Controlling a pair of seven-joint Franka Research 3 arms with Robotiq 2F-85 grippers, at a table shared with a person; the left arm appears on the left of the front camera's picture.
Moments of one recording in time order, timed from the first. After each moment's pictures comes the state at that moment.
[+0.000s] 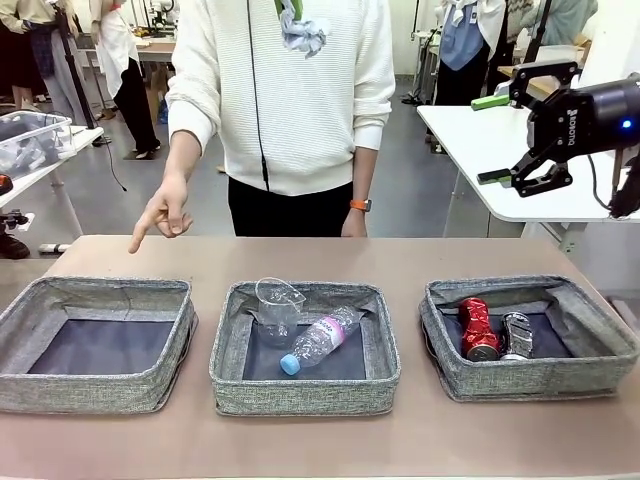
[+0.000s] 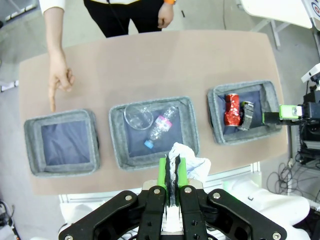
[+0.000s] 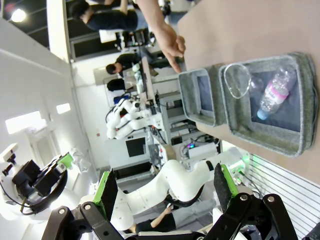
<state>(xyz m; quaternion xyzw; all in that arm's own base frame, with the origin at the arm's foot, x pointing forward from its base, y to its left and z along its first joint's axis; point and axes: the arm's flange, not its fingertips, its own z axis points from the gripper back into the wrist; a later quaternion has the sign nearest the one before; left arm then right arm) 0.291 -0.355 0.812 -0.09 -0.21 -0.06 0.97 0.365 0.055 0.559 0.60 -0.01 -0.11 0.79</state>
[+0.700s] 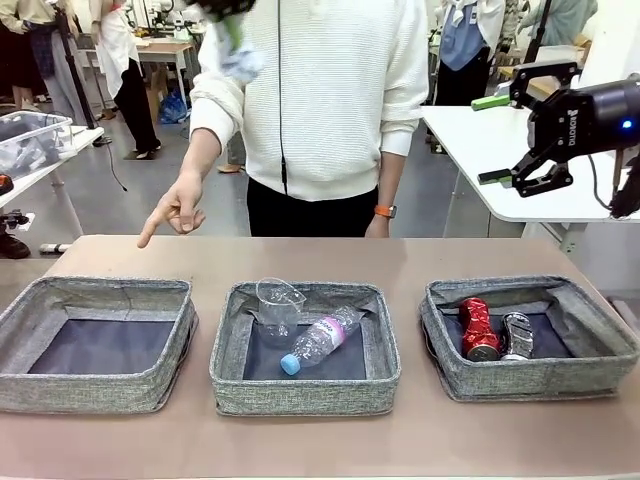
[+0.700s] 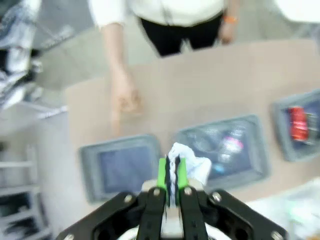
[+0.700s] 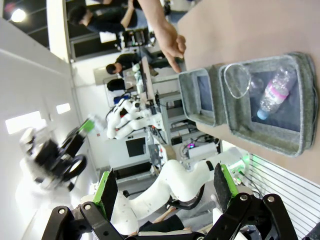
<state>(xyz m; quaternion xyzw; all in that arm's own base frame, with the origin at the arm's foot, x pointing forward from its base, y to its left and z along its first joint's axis) 0.315 -0.270 0.755 0.04 -0.28 -0.11 0.95 0.365 0.054 0.559 0.60 -0.01 -0.11 0.79</state>
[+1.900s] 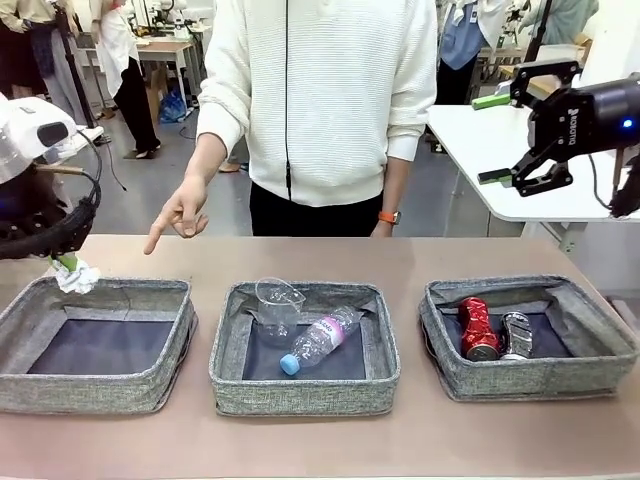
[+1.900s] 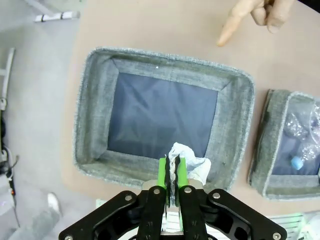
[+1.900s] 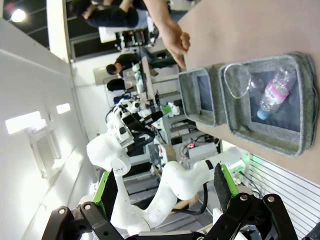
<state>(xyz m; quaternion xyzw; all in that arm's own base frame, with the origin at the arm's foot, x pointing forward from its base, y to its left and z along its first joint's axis) 0.310 -0.075 0.512 0.00 -0.15 0.08 0.98 0.365 0.054 0.559 0.60 -0.01 -0.11 0.79</state>
